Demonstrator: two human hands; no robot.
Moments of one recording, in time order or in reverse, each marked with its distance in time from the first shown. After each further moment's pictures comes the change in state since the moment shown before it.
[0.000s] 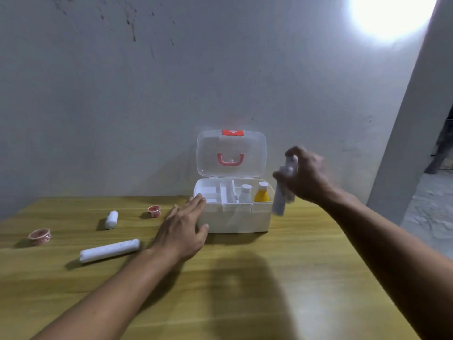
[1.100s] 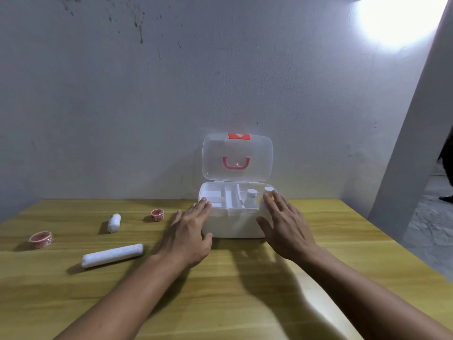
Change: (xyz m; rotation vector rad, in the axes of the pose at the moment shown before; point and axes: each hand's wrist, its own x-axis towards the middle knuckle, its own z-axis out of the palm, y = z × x) left_hand 0.000 -0.003 0.004 -0.009 -0.019 -0.031; right_hand -0.056 0.015 0.092 -0.222 -0.150 -0.150
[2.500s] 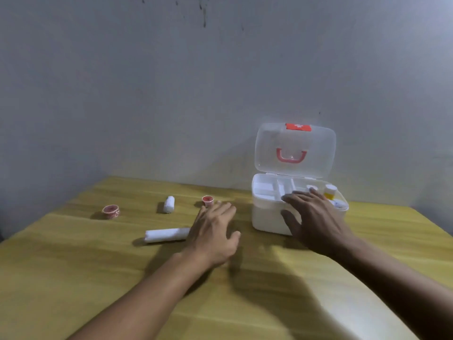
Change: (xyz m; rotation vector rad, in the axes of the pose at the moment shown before) left_hand -0.028 -0.041 -0.017 0.051 0.066 -0.049; right_hand 0.018 -0.061 -0.008 0.008 0.057 -0.339
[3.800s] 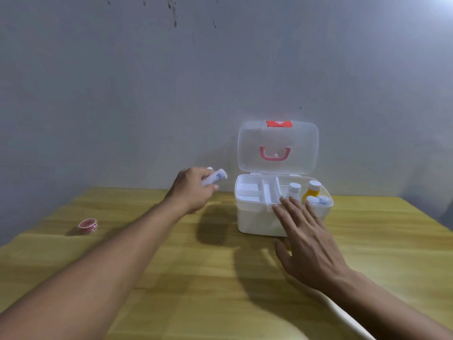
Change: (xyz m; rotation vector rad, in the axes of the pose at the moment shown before) left_hand 0.079 0.000 -0.045 -0.294 0.067 -0.190; right_hand -0.042 0.010 0.035 -0.082 0.043 0.013
